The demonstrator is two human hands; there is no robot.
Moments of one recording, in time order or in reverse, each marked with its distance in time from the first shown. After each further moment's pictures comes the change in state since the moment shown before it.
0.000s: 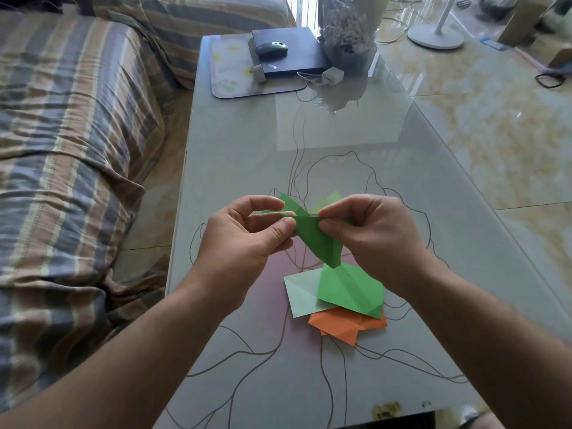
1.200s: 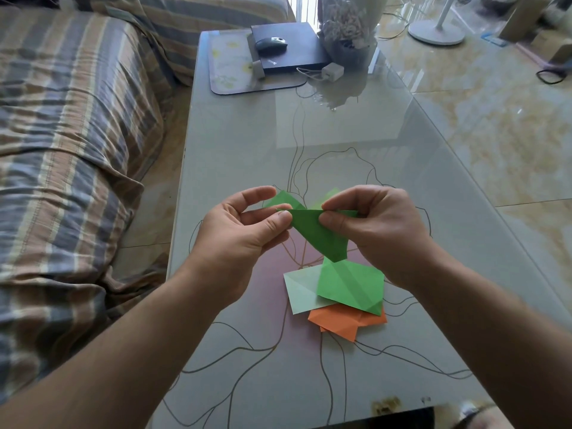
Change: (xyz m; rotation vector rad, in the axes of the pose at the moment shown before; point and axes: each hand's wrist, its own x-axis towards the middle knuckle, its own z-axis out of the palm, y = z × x) left_hand 0.005 0.003 -0.002 -0.185 -0.012 -0.086; right_hand 0.001 -0.003 -0.006 0.068 -0.010 -0.011
